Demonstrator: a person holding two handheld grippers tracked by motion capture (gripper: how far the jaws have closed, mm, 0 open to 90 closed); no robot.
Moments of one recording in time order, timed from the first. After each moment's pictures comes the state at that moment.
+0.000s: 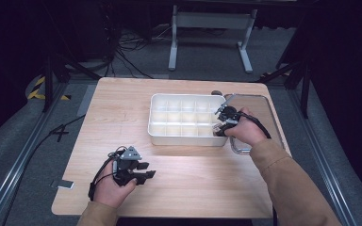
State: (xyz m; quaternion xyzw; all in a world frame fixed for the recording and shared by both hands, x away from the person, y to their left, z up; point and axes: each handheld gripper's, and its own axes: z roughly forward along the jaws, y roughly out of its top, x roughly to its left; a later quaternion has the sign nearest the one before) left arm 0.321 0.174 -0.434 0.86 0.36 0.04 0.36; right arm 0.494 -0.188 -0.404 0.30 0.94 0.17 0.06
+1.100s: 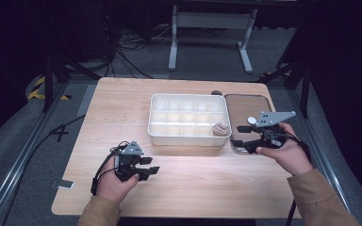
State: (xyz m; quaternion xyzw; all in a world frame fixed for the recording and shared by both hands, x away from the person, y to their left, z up) left arm 0.330 0.166 -0.420 0.86 0.34 0.04 0.39; right arm 0.386 -0.261 -0.352 0.23 0.86 0.43 0.11
